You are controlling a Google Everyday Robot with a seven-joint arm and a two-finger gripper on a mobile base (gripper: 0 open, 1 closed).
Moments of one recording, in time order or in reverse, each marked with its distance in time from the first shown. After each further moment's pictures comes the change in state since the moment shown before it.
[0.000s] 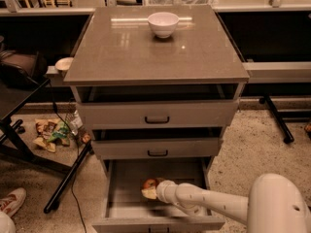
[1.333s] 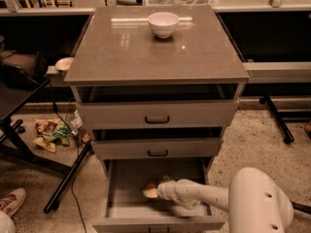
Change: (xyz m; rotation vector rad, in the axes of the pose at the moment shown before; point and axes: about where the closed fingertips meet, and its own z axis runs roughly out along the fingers) arm 0.032 -0.030 0.041 0.004 0.079 0.043
